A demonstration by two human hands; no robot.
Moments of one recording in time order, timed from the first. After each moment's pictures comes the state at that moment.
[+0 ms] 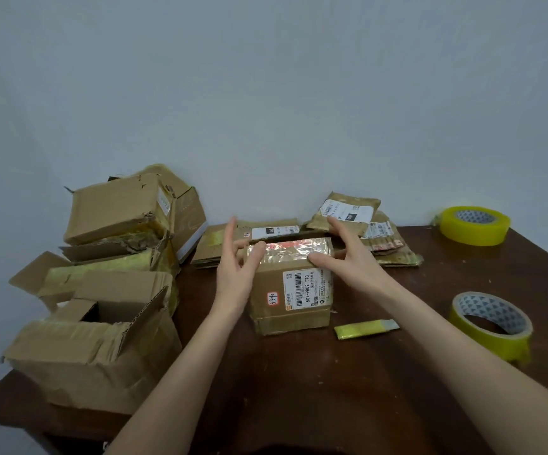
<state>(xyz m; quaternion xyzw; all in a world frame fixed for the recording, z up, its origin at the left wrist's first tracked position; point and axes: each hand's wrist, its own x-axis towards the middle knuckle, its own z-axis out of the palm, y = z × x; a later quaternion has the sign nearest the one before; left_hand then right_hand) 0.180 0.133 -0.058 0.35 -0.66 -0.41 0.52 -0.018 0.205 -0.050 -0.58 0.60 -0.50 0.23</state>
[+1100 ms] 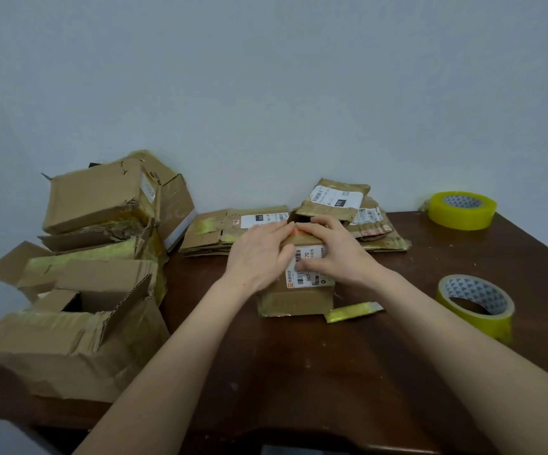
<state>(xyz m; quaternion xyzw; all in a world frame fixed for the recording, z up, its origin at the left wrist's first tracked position) 0.143 0.141 -0.036 0.37 -0.90 0.03 0.21 -0.019 0.198 -0.054 -0.66 0.66 -0.35 0.10</state>
